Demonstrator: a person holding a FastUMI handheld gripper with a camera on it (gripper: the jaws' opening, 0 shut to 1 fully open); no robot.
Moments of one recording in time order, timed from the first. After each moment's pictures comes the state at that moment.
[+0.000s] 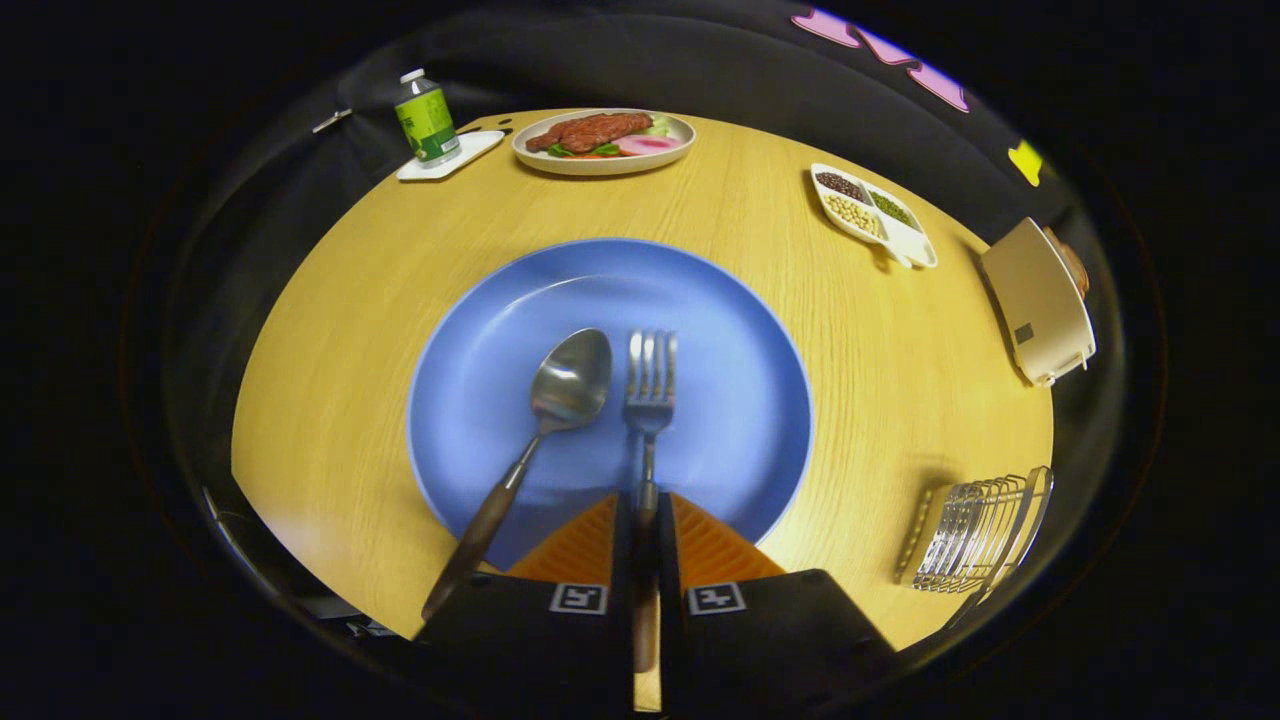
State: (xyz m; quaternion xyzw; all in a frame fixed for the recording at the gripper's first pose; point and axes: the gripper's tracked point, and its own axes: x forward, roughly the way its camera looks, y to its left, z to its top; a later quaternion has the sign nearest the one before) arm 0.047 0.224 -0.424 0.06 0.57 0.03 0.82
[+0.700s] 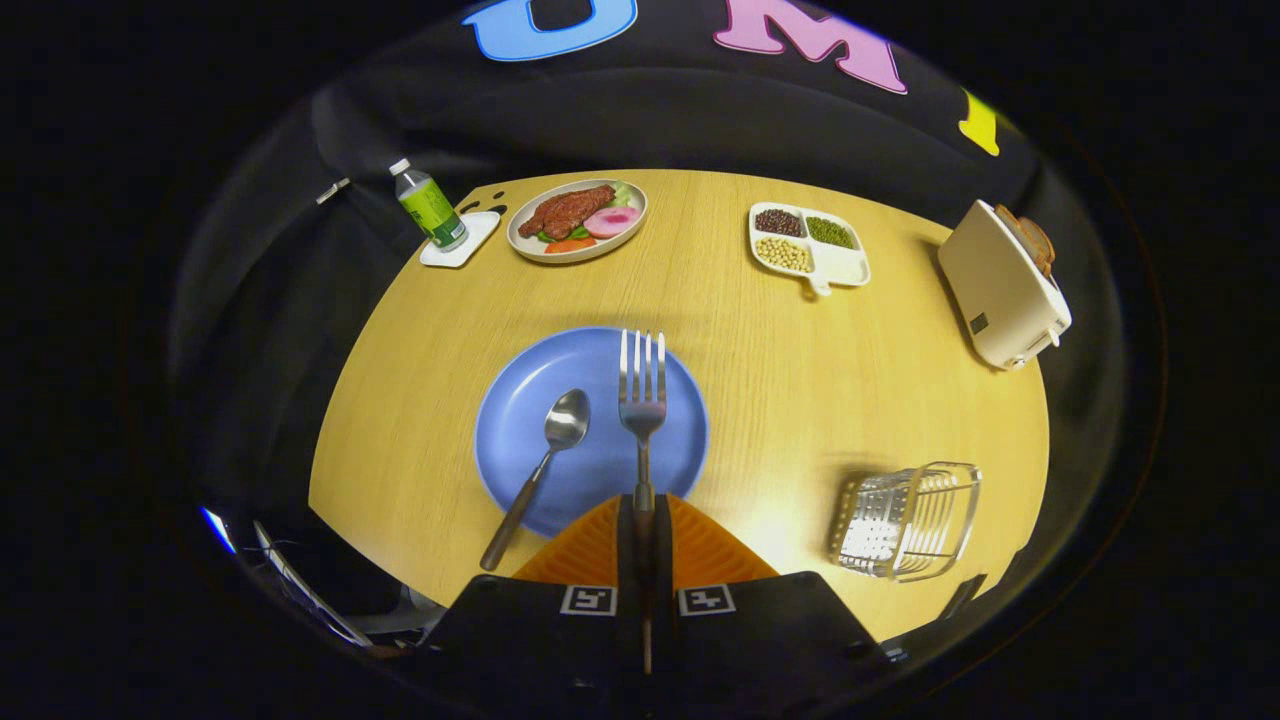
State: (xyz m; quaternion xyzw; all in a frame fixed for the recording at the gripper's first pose) arm 0.032 0.150 -0.302 0.12 0.53 0.05 0.84
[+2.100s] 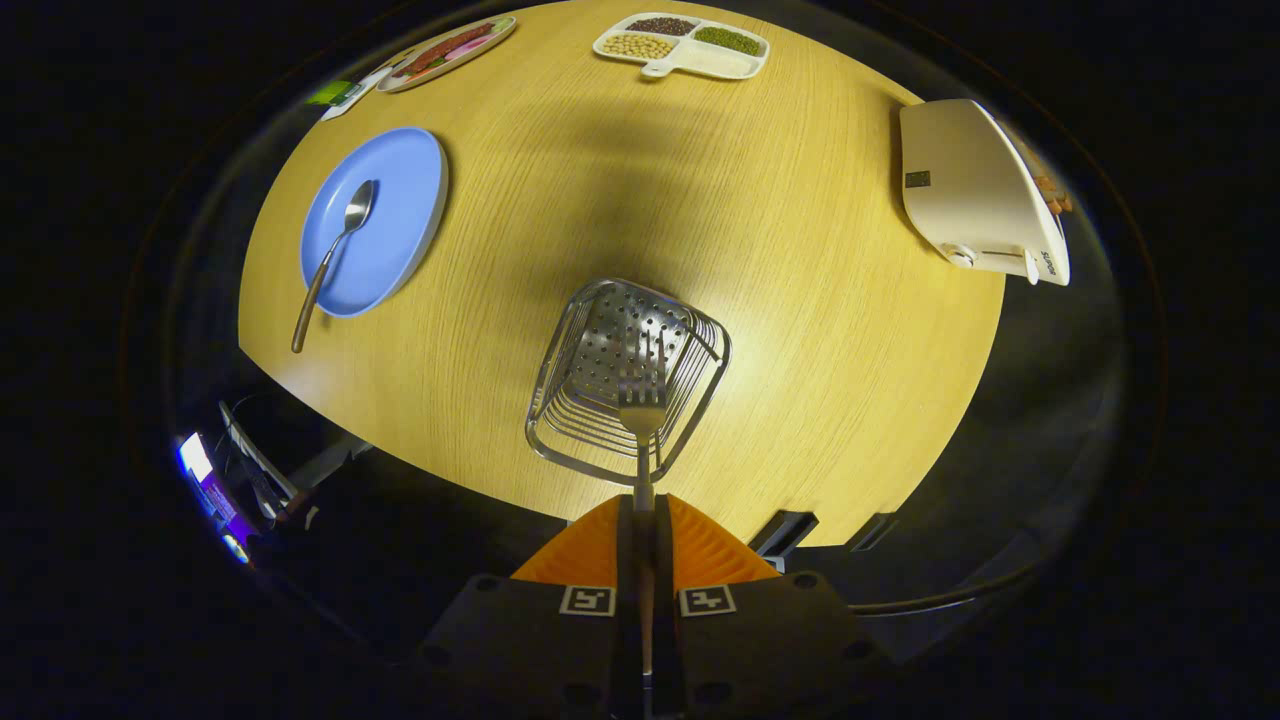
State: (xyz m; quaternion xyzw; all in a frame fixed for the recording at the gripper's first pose) arm -0.073 -0.039 -0.353 0.01 0.81 0.08 0.58
